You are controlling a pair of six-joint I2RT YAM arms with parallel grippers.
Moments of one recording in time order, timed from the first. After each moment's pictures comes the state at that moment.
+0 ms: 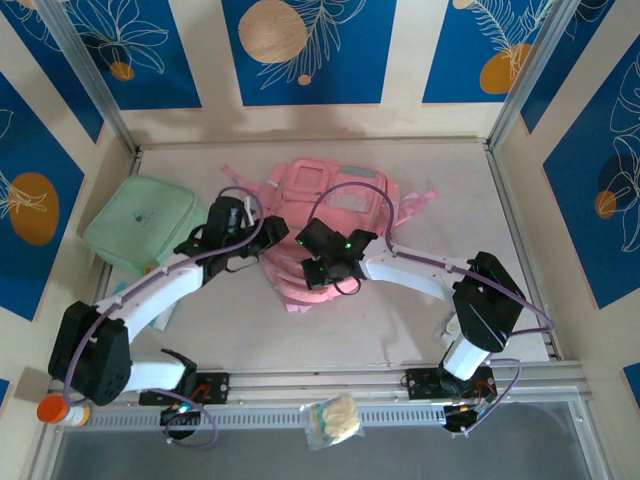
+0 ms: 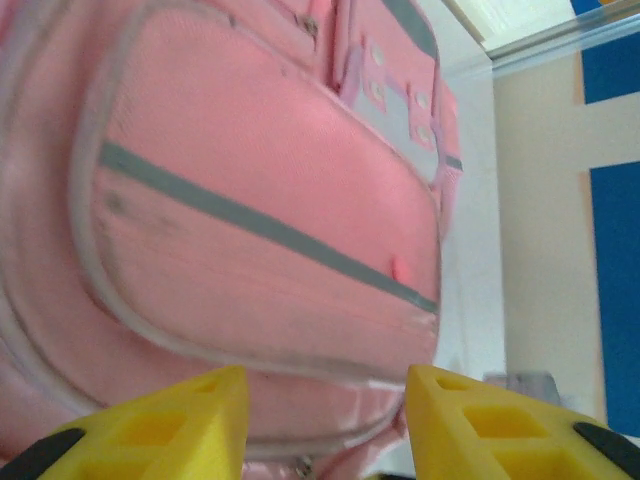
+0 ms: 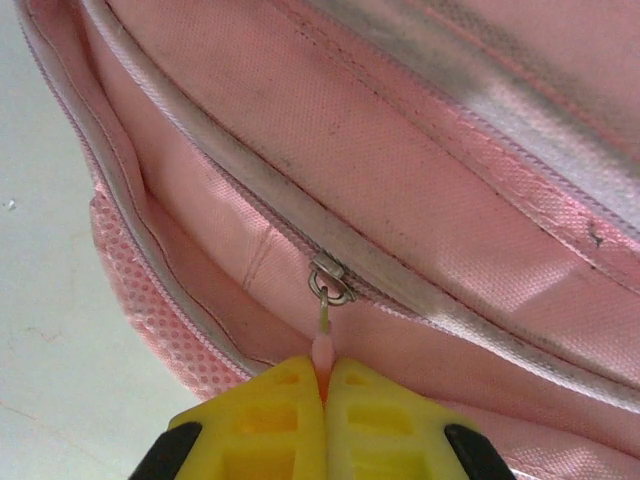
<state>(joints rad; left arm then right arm) -0.49 1.29 0.79 -0.08 0.28 -0.96 0.93 1.65 1.18 -0.67 0.05 0.55</state>
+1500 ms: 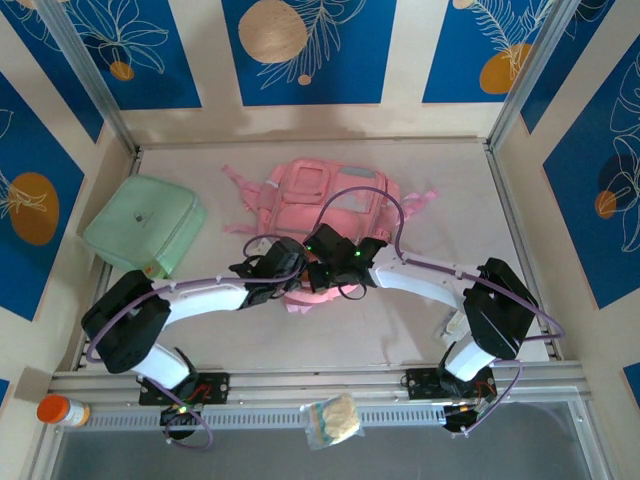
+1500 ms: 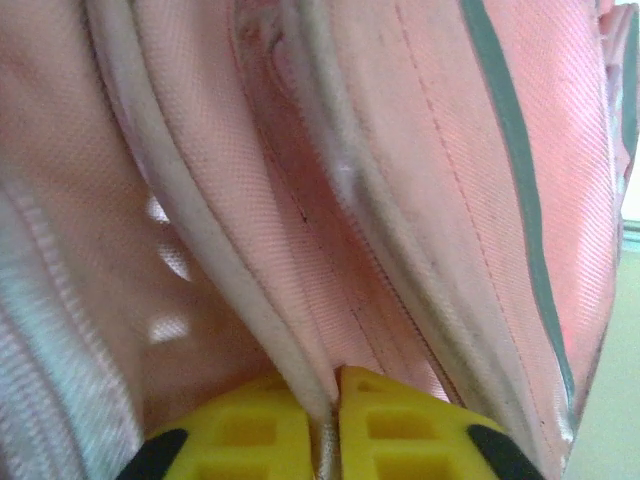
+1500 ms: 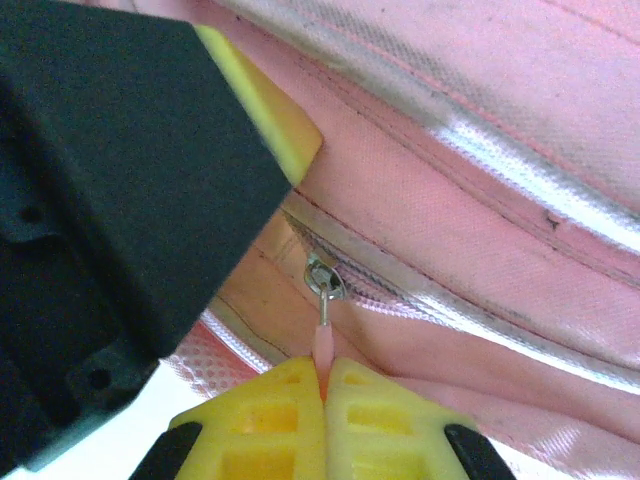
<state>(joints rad) -0.85 1.51 0.75 0.00 -0.28 -1.62 0.93 1.57 1.08 -0.58 0.05 0.58</state>
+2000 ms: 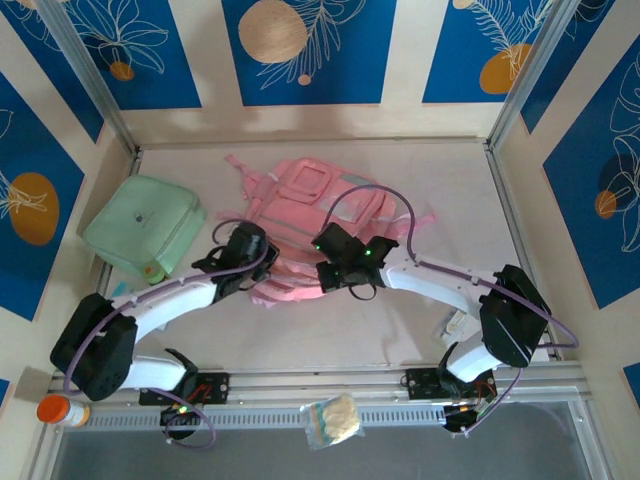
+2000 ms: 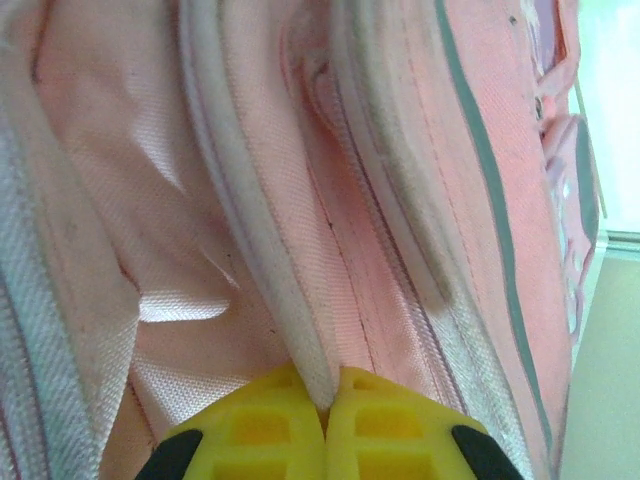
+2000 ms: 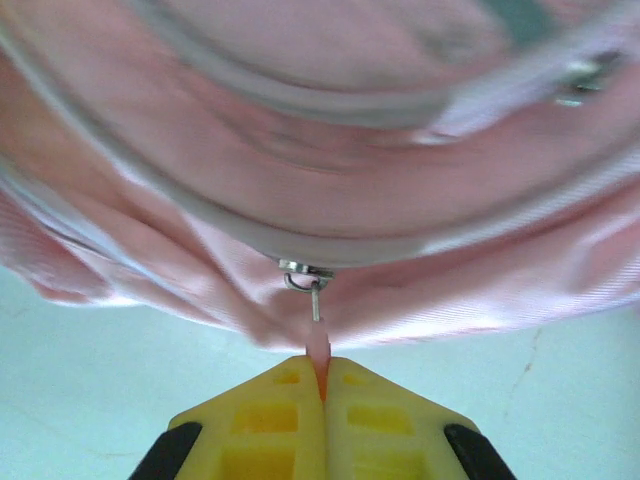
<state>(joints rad) -0.59 1.32 0.68 -0.09 -0.11 -1.35 0.89 1.50 1.07 -0.68 0.09 0.53</state>
